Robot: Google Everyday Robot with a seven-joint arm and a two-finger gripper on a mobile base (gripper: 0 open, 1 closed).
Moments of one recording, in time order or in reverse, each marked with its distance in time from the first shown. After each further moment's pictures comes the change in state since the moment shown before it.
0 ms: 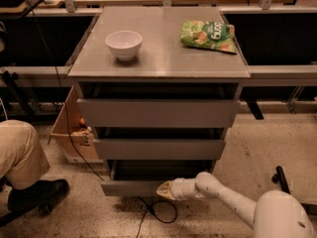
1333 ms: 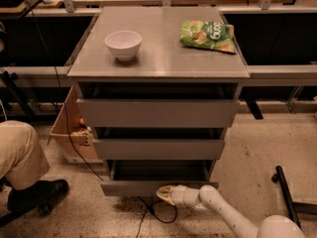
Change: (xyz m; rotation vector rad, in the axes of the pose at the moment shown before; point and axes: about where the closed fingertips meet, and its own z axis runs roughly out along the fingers) arm 0.021 0.002 0.014 0.116 -0.185 0.062
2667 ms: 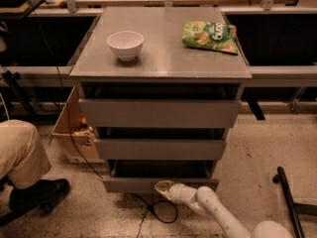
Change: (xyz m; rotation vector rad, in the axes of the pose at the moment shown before) arm 0.000 -0.032 0.020 0.135 -0.083 0.043
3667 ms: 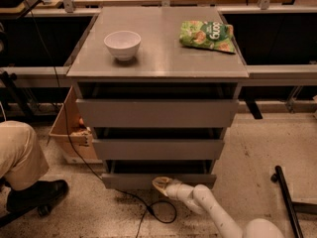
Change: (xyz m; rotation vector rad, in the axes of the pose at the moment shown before) arm -0.006 -0.013 0.024 0.038 -0.034 0.033
